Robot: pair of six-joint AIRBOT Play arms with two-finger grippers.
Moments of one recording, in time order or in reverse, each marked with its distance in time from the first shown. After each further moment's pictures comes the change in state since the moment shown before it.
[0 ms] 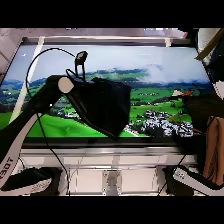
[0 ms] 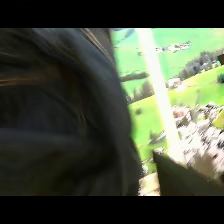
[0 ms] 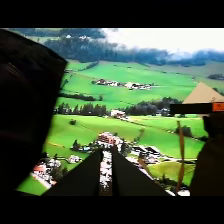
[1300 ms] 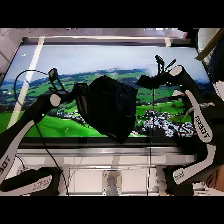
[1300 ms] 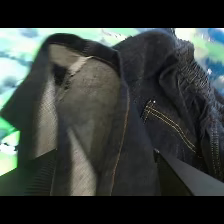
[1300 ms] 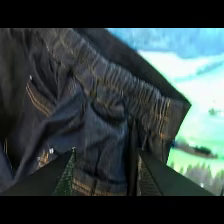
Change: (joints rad) left arm 0.225 0.020 -0.346 0.074 0.359 -0.170; right arm 0.411 -0.524 -0.344 0.253 -0.666 0.013
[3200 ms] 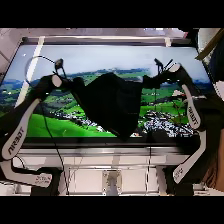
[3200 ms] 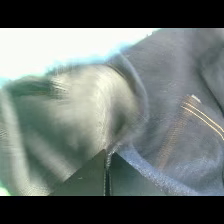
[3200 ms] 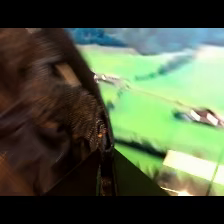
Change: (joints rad) left arm 0.120 -0.237 0.352 0.028 -0.261 0.087; right arm -0.087 -0.209 0.265 -0.072 0.241 0.063
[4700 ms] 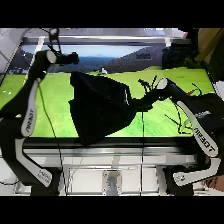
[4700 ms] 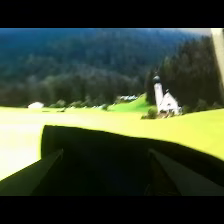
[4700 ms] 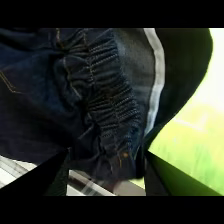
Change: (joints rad) left arm 0.053 -0.250 0.586 0.117 -0.149 0.212; right arm 0.227 0.349 -0.511 -0.085 0.029 0.075
